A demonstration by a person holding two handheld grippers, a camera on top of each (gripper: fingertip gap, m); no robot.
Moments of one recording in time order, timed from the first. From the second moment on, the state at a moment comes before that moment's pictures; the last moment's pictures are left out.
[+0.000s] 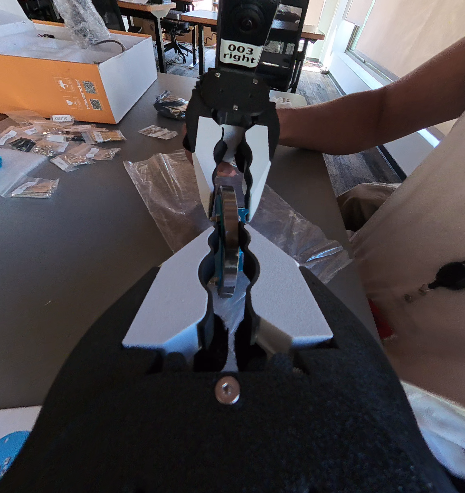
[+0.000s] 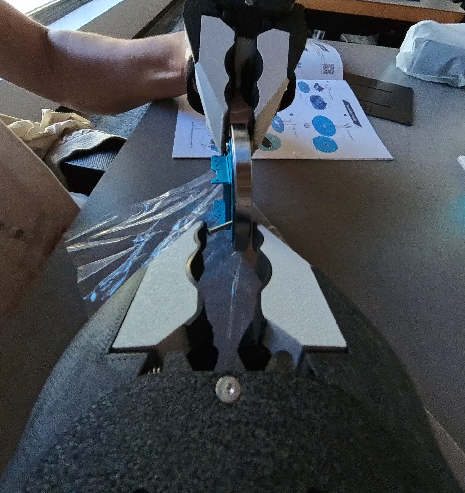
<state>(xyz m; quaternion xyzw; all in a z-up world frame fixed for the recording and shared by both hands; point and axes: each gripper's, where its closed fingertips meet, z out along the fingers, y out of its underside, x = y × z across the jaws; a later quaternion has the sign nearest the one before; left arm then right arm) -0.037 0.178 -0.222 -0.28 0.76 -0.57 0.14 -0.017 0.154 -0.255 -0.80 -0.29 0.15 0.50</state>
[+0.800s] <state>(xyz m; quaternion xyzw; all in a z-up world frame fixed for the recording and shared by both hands) -0.044 0.184 -0.225 -0.28 0.76 -0.57 0.14 -0.020 0.165 -0.257 -0.83 -0.21 0.21 0.46</state>
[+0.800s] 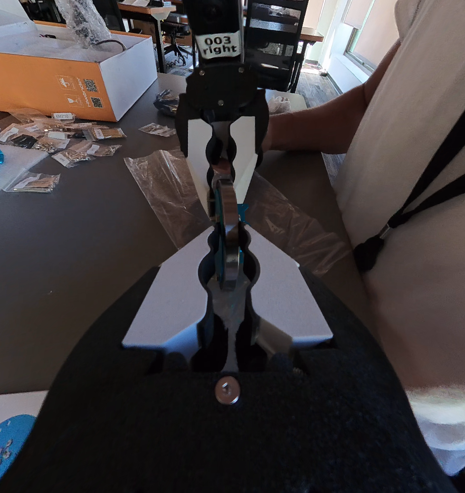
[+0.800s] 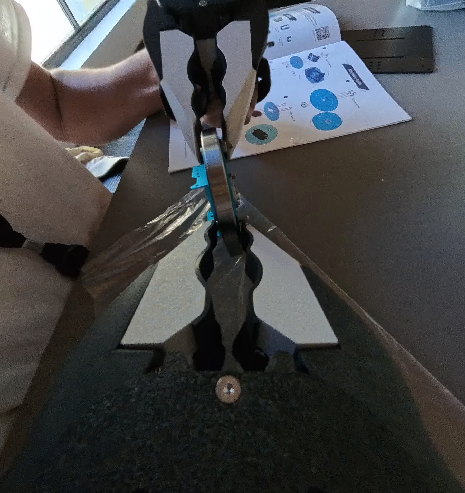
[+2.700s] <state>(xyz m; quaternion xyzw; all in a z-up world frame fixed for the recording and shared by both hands) -0.013 0.098 -0.230 -0.24 0.80 -0.54 0.10 0.040 0.056 -0.223 -0.83 -0.07 0.12 0.54</state>
